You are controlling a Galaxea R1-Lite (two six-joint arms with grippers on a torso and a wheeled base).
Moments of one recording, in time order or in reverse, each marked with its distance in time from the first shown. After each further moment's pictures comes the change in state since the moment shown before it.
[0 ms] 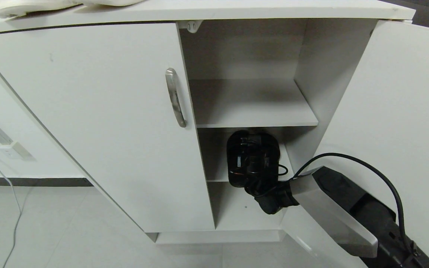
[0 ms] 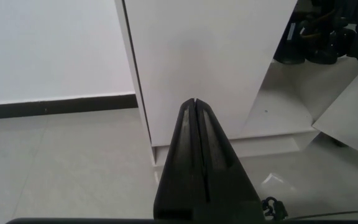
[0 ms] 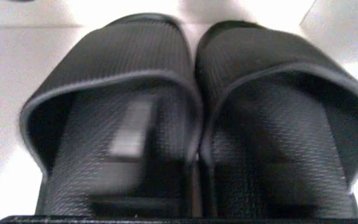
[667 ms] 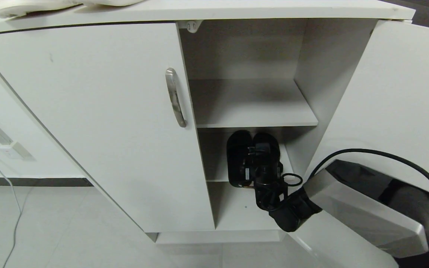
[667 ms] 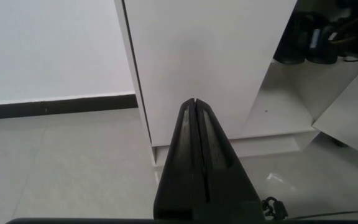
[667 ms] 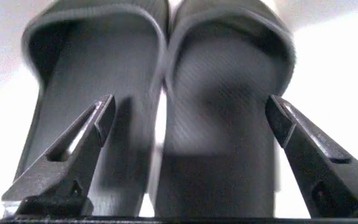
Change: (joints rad) left arm 0.000 0.000 0.000 0.000 0.000 0.001; right arm 0.040 -0.231 0.510 -0.172 -0.002 0.000
